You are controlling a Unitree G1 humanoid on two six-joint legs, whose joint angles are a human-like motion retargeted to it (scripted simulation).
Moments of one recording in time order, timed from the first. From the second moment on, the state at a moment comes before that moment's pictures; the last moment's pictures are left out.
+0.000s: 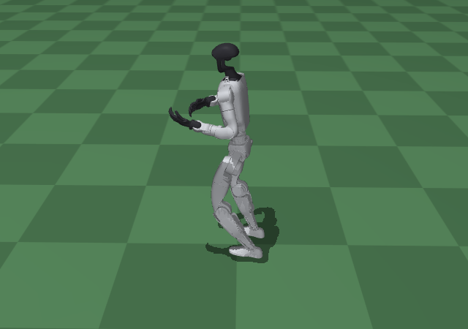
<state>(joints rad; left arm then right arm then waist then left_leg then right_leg) 0.15 0.31 -0.14 -0.37 -1.03 -0.36 -0.02 -0.10 -0.84 0.51 -0.24 0.22 -0.28 0.14 0.05 0.10 0.07 -0.28 0.16 0.03 0.86 -0.72 -0.02 -0.16 0.11 -0.05 0.44 -0.42 0.07</state>
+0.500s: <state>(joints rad) 0.20 0.48 -0.25 -0.47 -0.79 -0.48 0.18 -0.26 -0.64 0.54 -0.36 0.18 -0.37 -0.06 -0.05 0.00 -0.05 -0.08 -0.11 0.08 0.50 -0.76 0.10 -0.80 -0.01 -0.10 0.71 -0.42 0.12</state>
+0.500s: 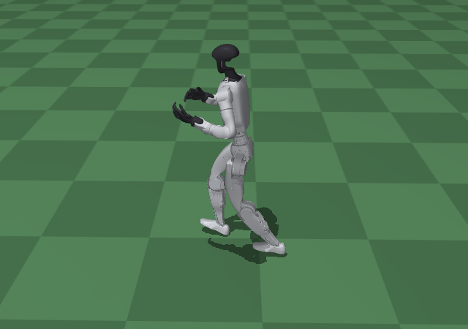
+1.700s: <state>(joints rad) 0.29 0.24 -0.20 0.29 -0.82 -0.16 -0.07 0.06 -0.49 0.43 0.07 0.15 -0.24 -0.10 0.15 -0.13 -0.01 -0.20 -0.19 0.00 0.47 -0.42 0.05 -0.33 -0.28 -0.21 0.83 -0.36 0.11</state>
